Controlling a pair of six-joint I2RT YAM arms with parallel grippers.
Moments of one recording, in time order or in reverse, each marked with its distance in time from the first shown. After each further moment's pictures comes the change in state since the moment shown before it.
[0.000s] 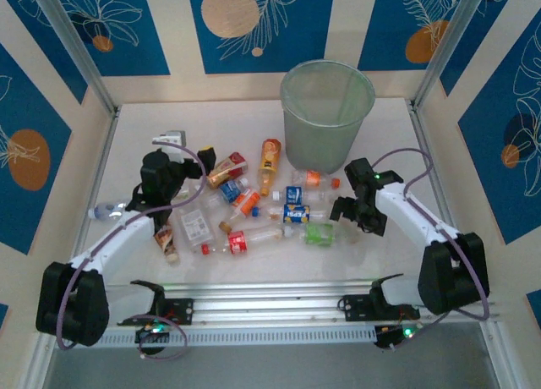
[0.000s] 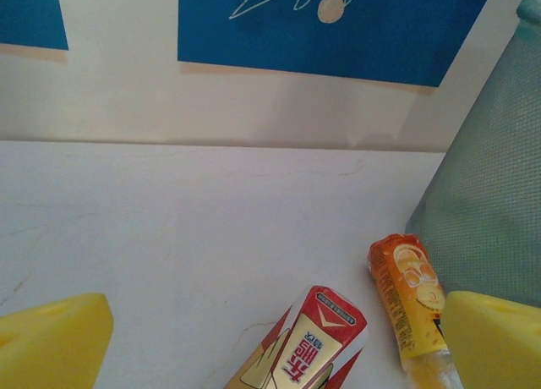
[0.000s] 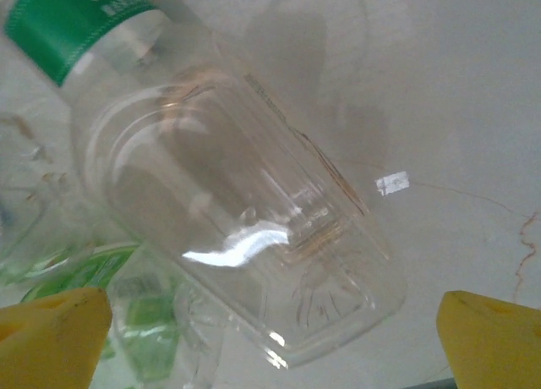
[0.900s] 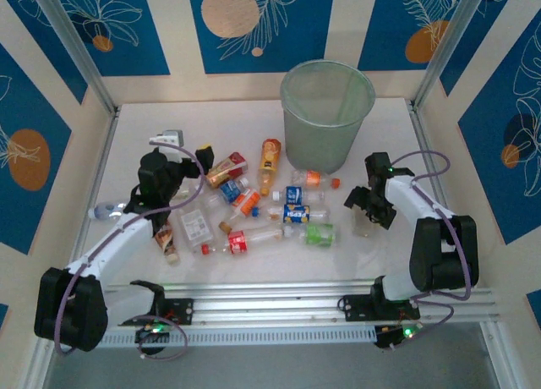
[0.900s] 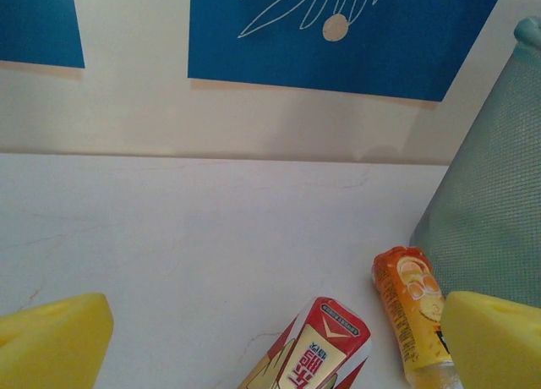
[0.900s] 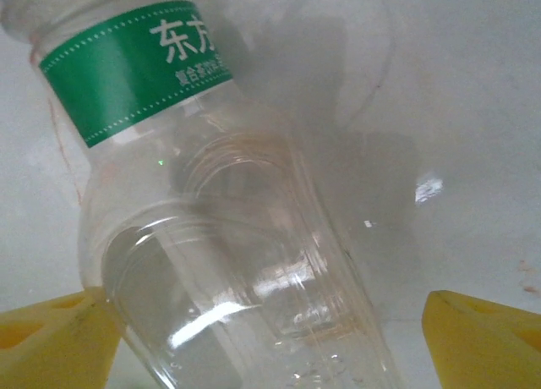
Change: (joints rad) left arm -0.001 -0.028 -0.002 -0.004 -0.021 0.004; right arm -0.212 0.108 -0.011 0.192 -0.020 0.002
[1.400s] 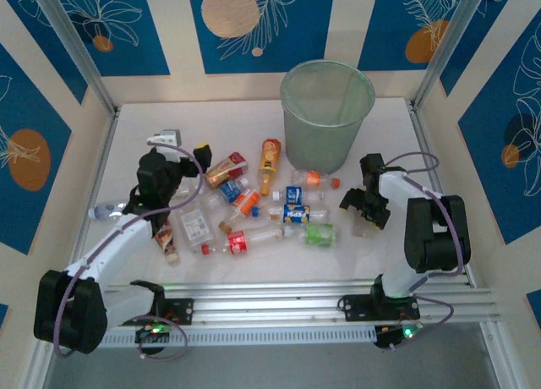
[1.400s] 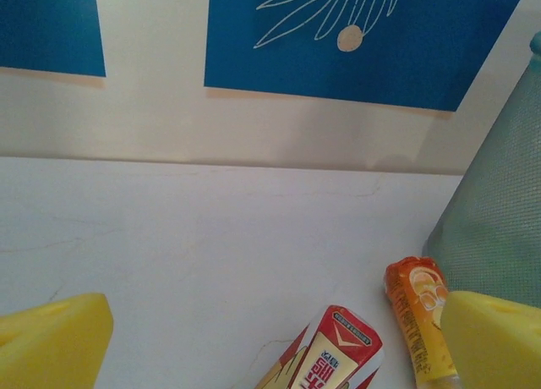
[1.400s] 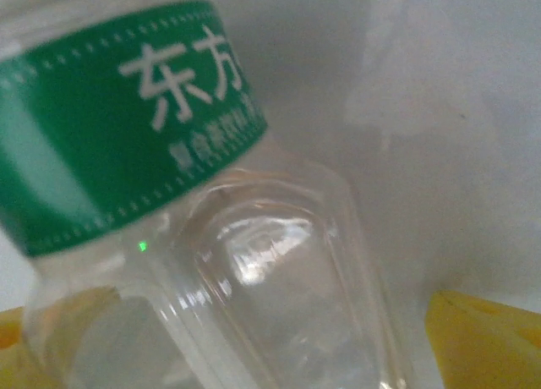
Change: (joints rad) left arm 0.000 -0.015 0.000 0.000 -0.042 0.000; right arm 0.000 0.148 0.011 0.071 -0.022 -0.027
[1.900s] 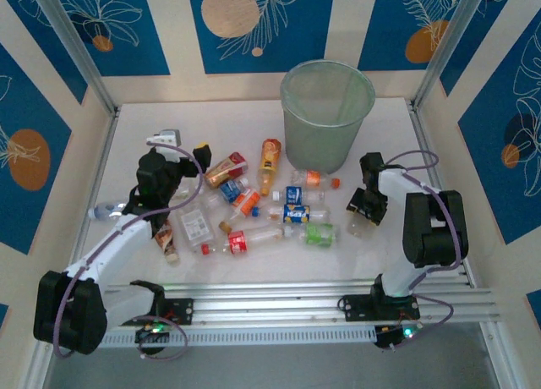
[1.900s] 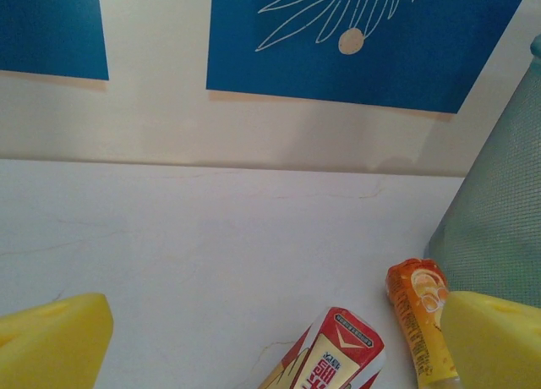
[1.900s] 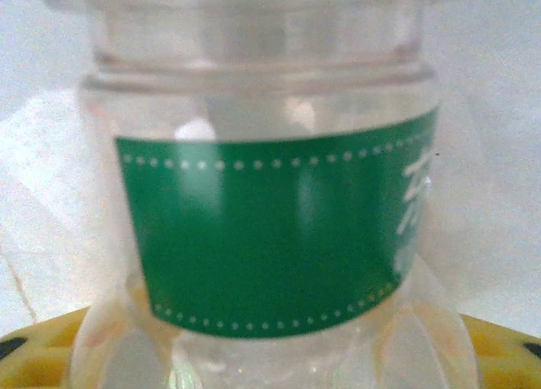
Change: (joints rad) left arm 0.000 -0.003 -0.001 0.000 -0.002 0.003; right arm -0.005 0.024 0.020 -0.006 0.039 -0.003
